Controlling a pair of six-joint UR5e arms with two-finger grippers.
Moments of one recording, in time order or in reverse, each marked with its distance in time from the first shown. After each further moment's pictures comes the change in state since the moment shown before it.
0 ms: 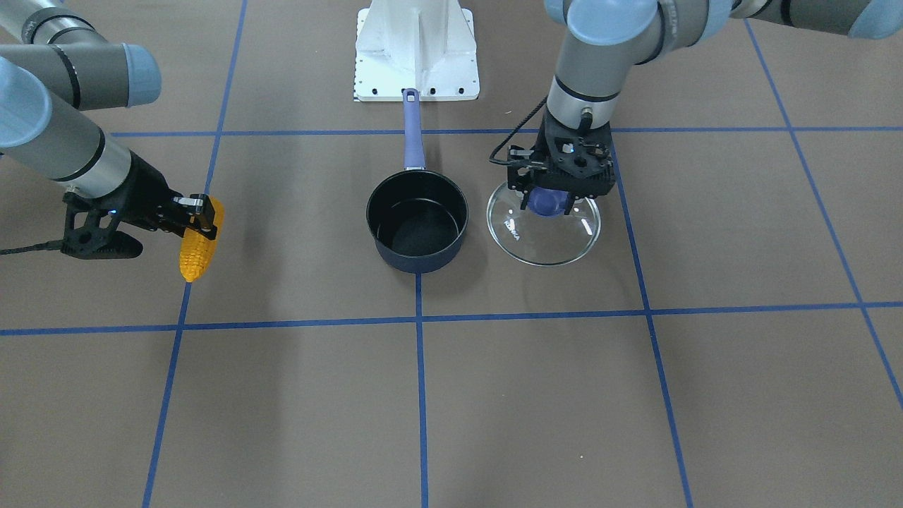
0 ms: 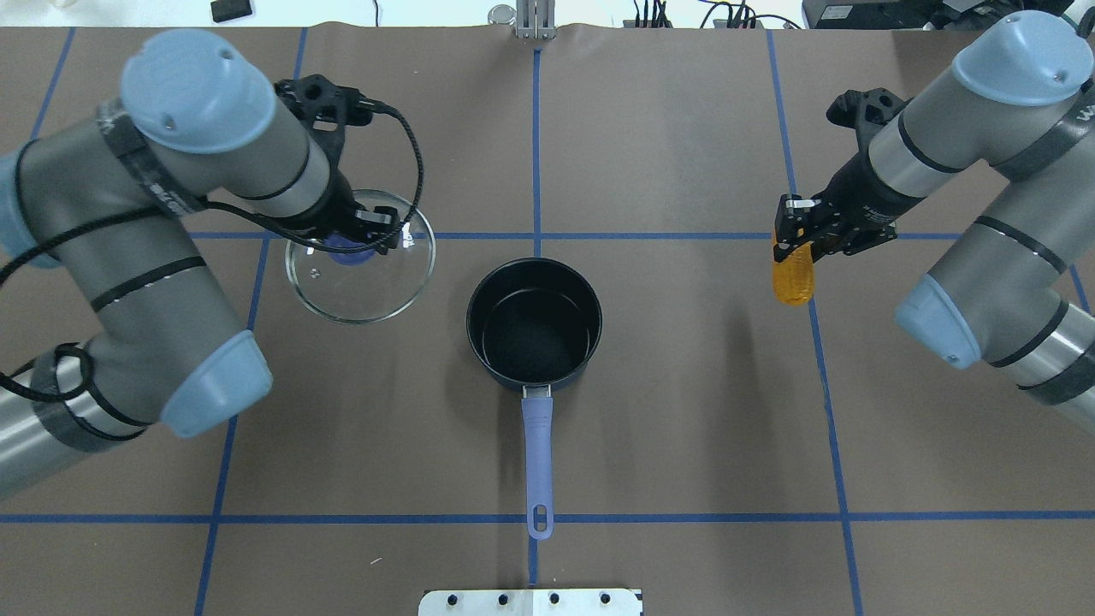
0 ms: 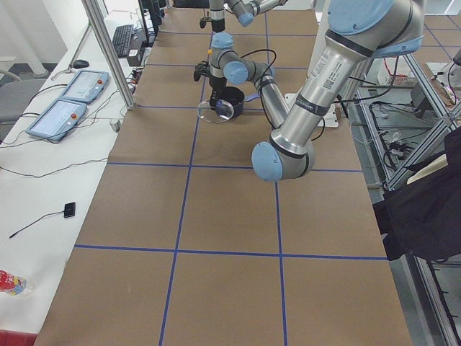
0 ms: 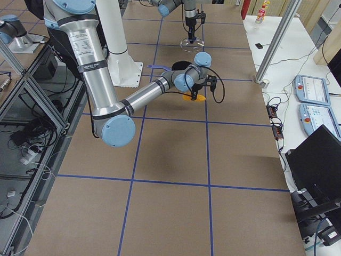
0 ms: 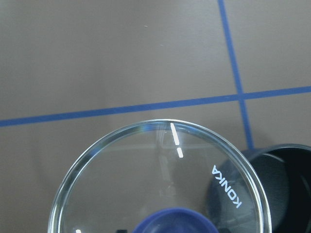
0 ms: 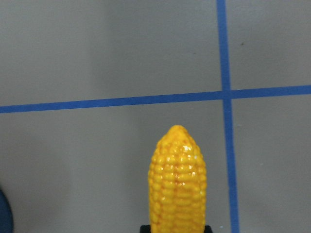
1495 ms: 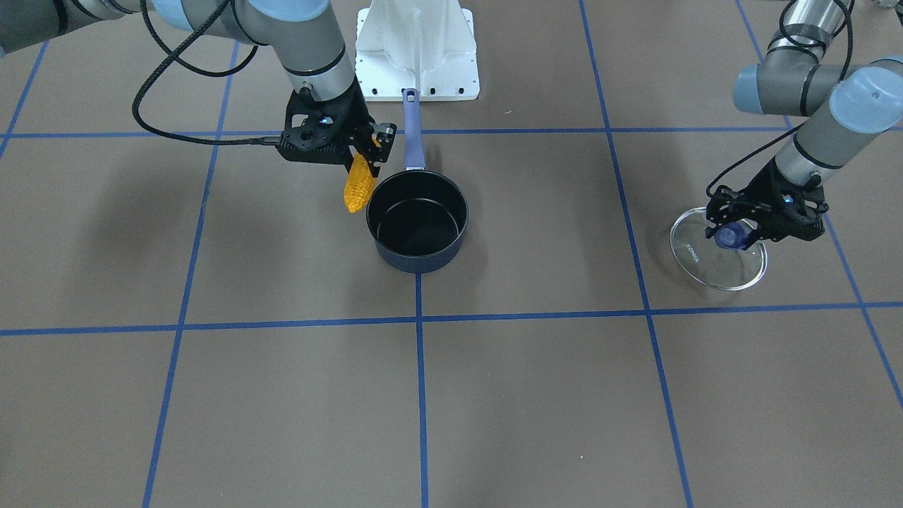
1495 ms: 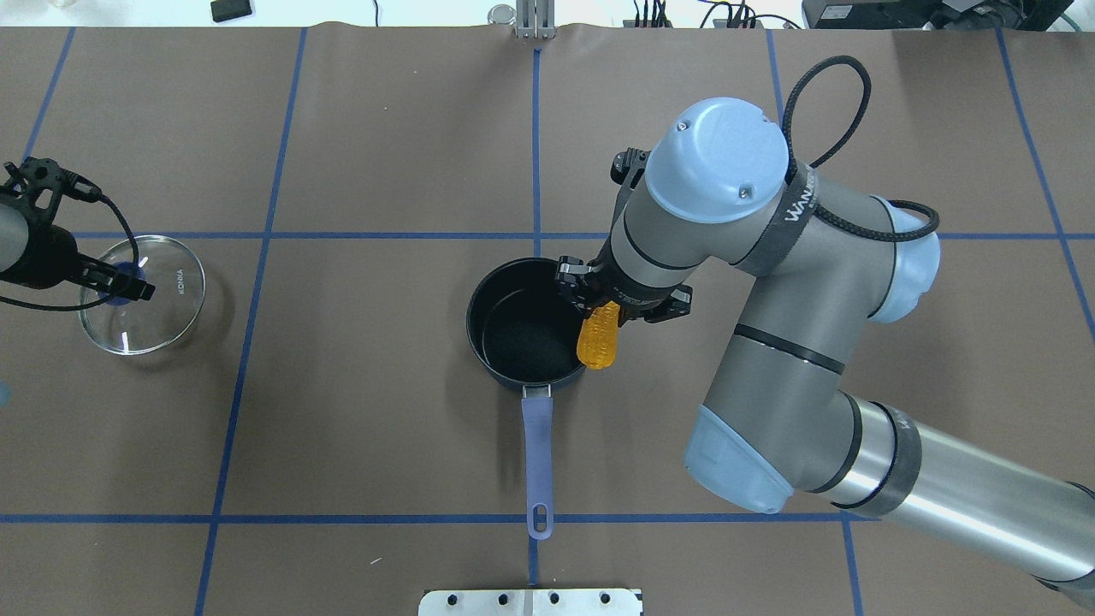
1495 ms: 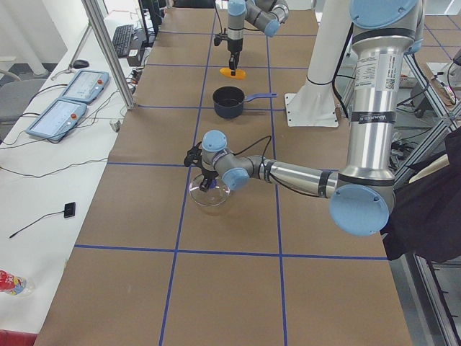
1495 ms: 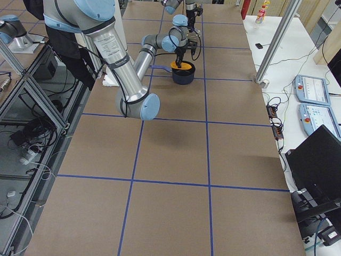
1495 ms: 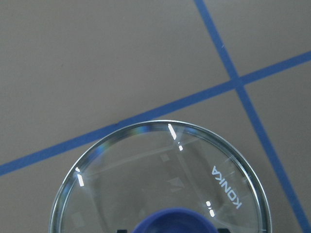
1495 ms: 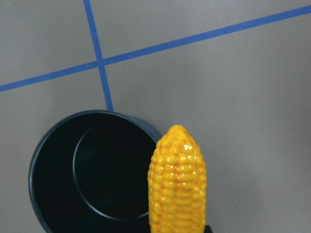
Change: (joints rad) left arm -0.212 0.528 0.250 -0.744 -0.201 0.344; right arm -0.334 0.345 0.064 -0.282 -0.343 0.362
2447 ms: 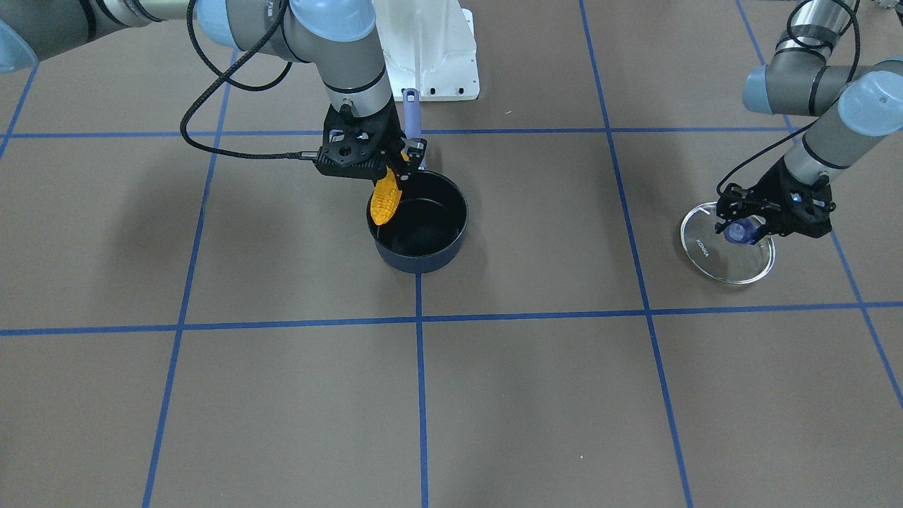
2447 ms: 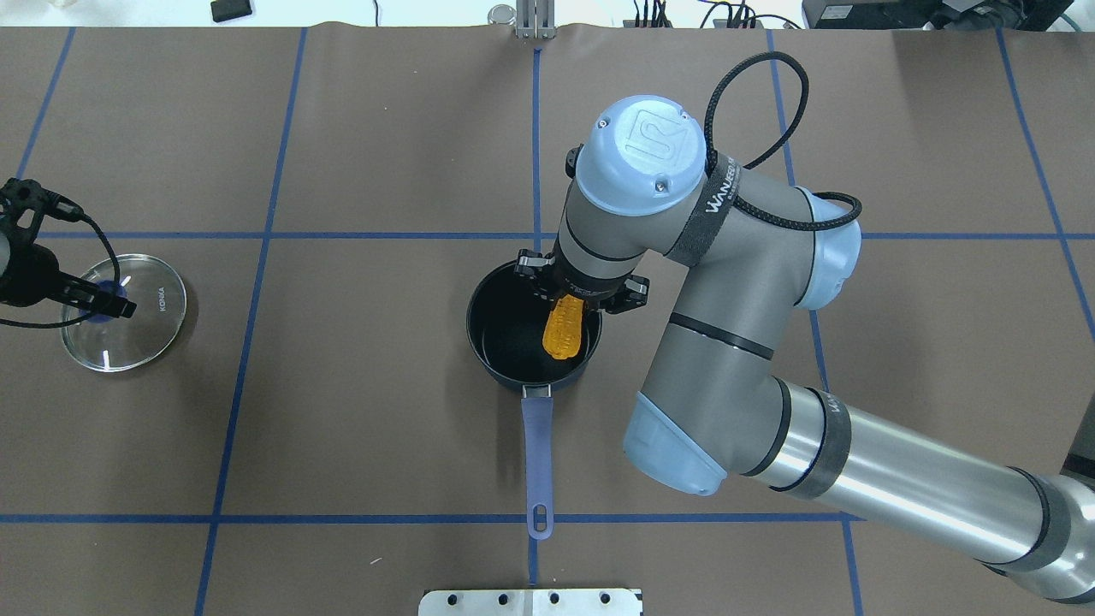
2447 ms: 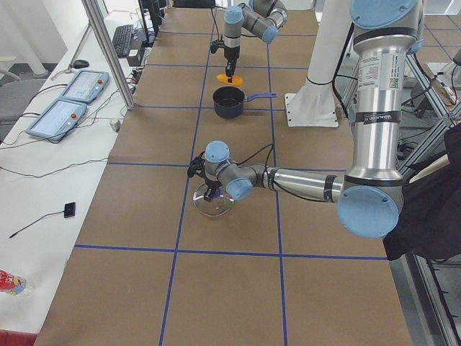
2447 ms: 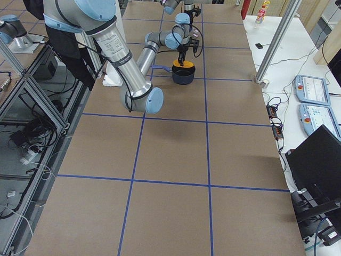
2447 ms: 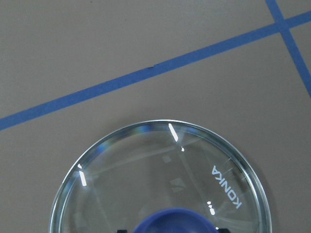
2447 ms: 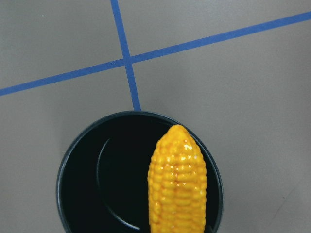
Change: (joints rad) left arm 0.002 0.024 0.035 -0.023 -0.005 0.003; right arm -0.010 0.079 -0.099 0.005 -0.021 0.004
